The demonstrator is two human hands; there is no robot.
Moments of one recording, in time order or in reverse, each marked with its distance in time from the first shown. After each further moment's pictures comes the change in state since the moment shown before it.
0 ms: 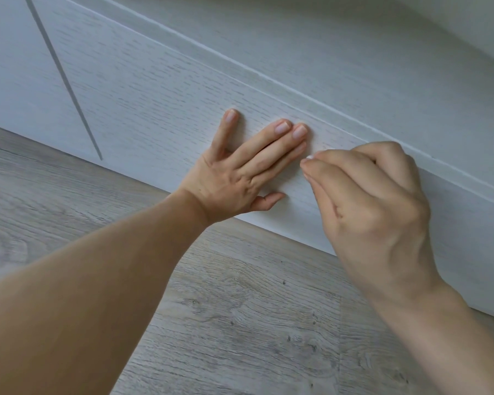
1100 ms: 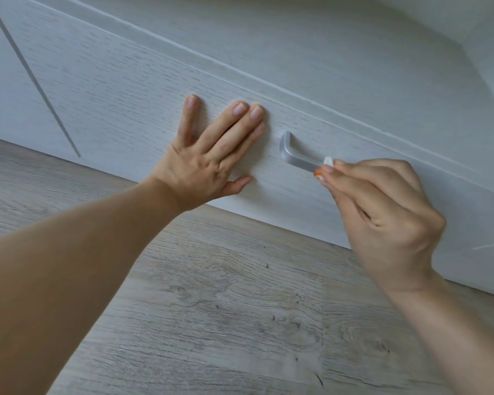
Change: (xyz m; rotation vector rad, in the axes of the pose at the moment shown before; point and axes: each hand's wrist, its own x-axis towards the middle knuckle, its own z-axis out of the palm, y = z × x) left_hand 0.003 -0.007 -0.011 0.034 -0.095 0.047; right_hand -0.047 0.033 -0.017 0.139 0.193 0.097
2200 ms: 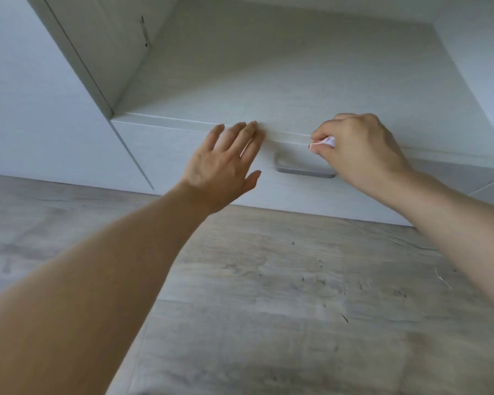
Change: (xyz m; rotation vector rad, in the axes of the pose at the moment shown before) left_hand 0.090 -0.050 -0.119 -0.203 -0.807 0.102; right_hand 0.098 -0.001 -0.043 0.033 -0.674 0.576
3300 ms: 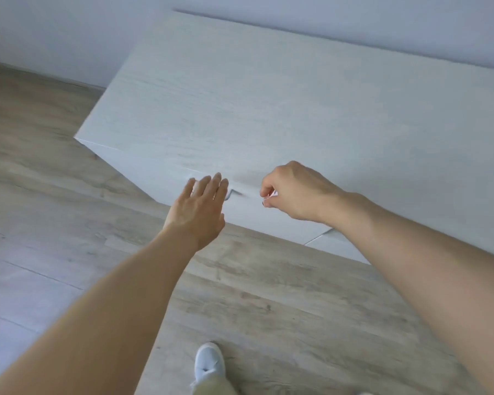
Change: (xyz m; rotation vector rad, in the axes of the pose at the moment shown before) left_hand -0.144 -0.452 -0.225 -0.147 -0.728 -0.295; right_hand 0.222 -0.488 -0.172 0.113 -0.741 -0.164
